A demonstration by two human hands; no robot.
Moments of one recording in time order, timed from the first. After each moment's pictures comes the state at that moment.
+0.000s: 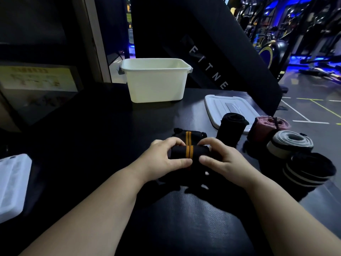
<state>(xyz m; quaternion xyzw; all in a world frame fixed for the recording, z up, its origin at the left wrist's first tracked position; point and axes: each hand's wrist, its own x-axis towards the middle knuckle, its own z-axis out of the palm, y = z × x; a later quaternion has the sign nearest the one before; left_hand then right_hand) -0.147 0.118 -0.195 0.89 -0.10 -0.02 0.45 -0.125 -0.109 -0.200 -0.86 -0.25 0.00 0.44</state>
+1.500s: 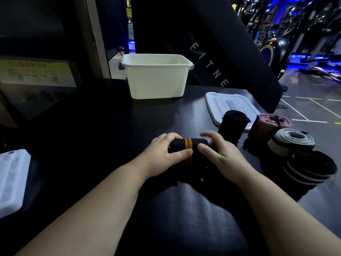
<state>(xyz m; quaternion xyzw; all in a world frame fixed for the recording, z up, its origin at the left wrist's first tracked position) -0.142 0.118 -0.199 0.89 -0.11 -0.01 0.45 -0.123 -0.094 -0.202 -0.90 -0.20 -0.05 0.39</state>
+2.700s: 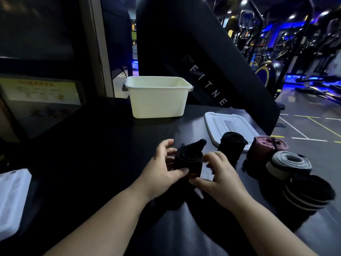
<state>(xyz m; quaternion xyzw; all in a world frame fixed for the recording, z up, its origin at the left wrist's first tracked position) -0.148 0.110 -0.197 0.79 -0.09 0.05 0.61 -0.131 -0.084 -0.201 -0.90 -0.22 -0.13 0.37</state>
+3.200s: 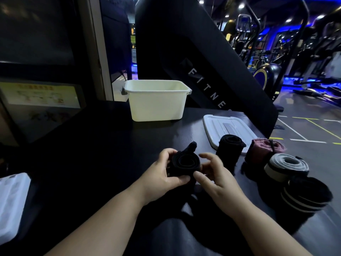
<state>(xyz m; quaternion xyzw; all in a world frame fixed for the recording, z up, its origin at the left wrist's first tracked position) -0.149 0.113 -0.192 0.80 -0.13 0.00 0.59 -0.138 -0.084 -0.204 -0.84 -0.23 -0.08 0.48</state>
